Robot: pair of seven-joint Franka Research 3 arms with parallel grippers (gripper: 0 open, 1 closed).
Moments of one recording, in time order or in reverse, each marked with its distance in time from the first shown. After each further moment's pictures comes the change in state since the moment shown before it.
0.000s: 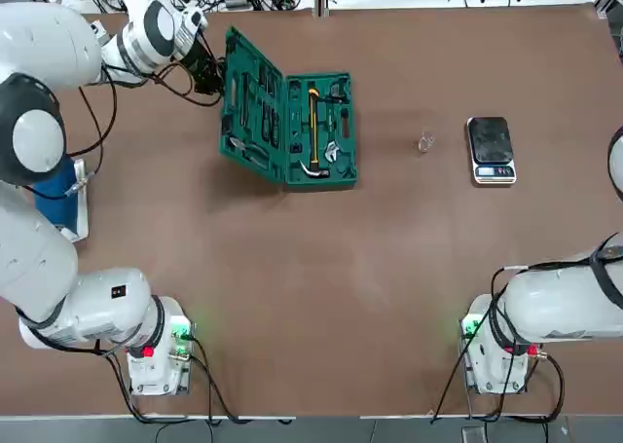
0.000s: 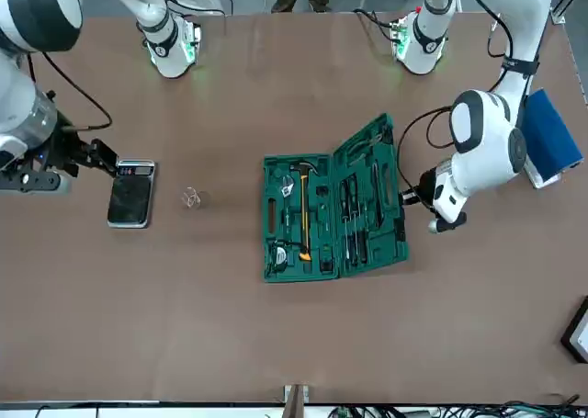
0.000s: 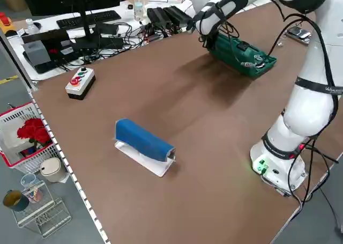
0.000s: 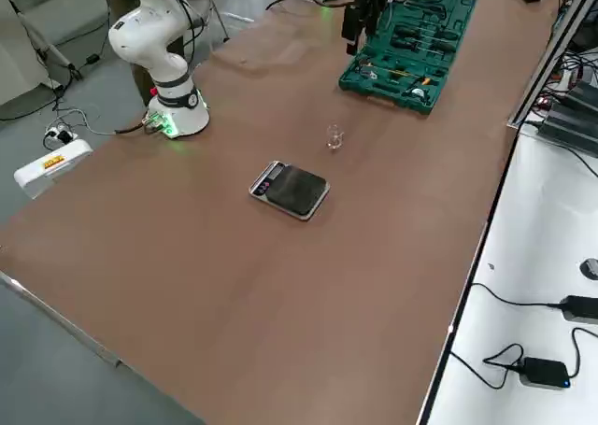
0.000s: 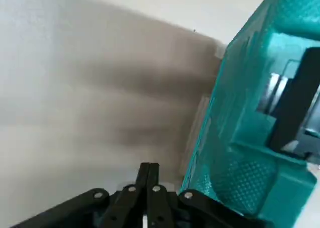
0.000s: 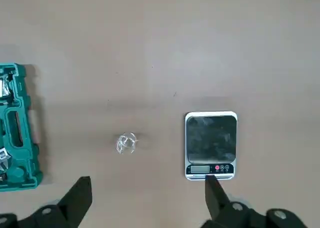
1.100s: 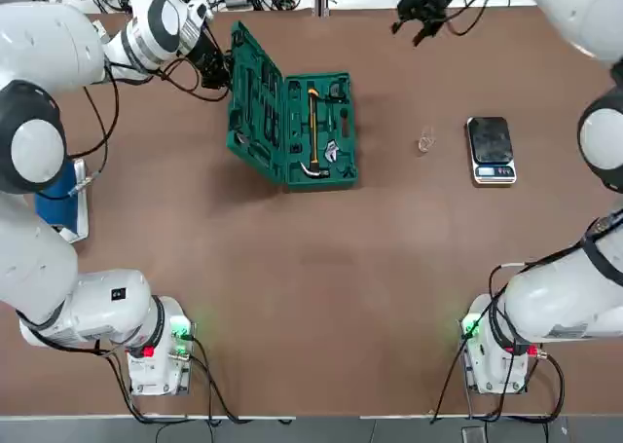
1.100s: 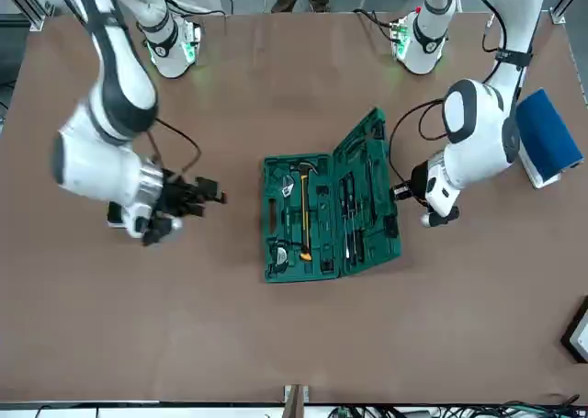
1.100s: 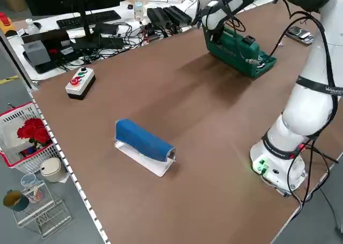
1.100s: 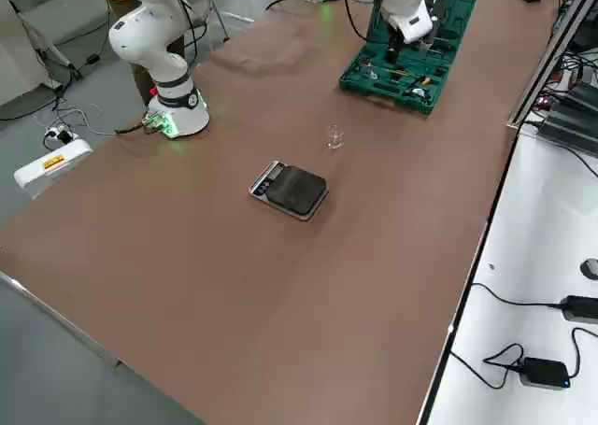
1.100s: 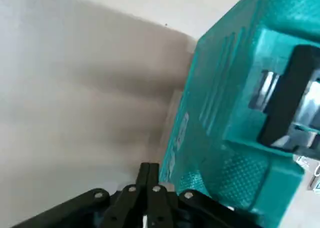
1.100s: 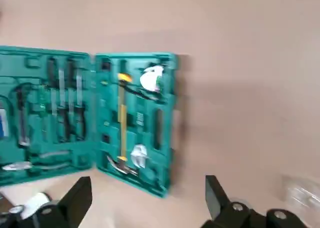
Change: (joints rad) left arm -0.036 -0.034 -0.005 0.006 -0.052 -0.001 -0.032; right arm 0.003 0.165 0.117 -0.138 0.495 0.308 -0.206
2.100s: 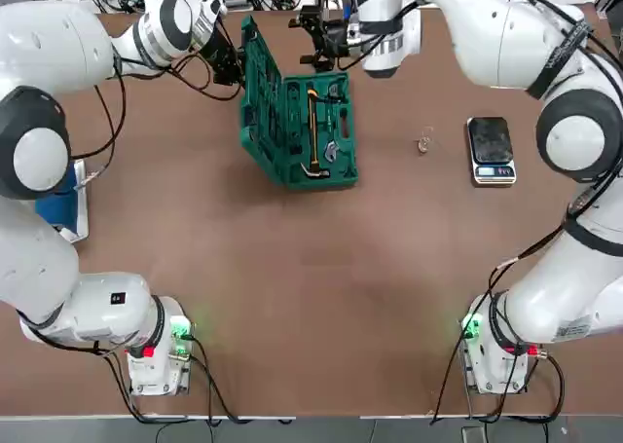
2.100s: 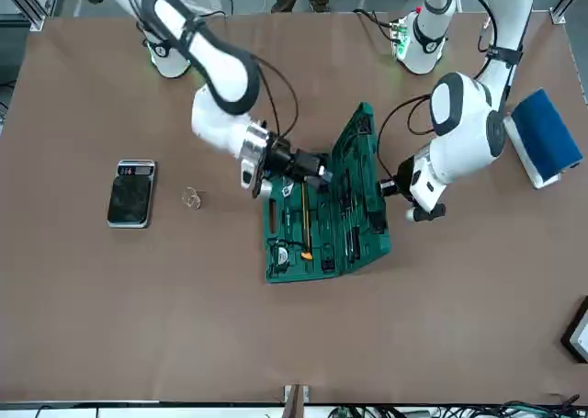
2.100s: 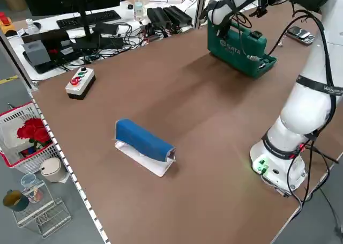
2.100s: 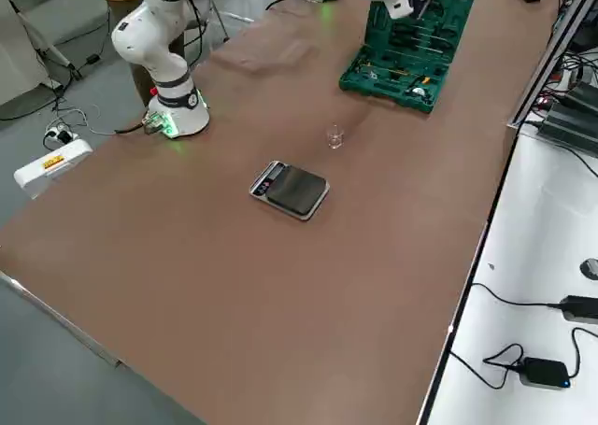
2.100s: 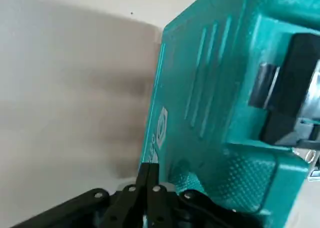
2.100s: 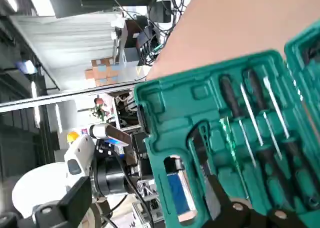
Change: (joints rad) left arm -0.075 -0.009 -0.008 0.031 -0.001 0.003 -0.031; right arm 0.097 0.327 0.534 0.039 1.054 0.875 -0.364
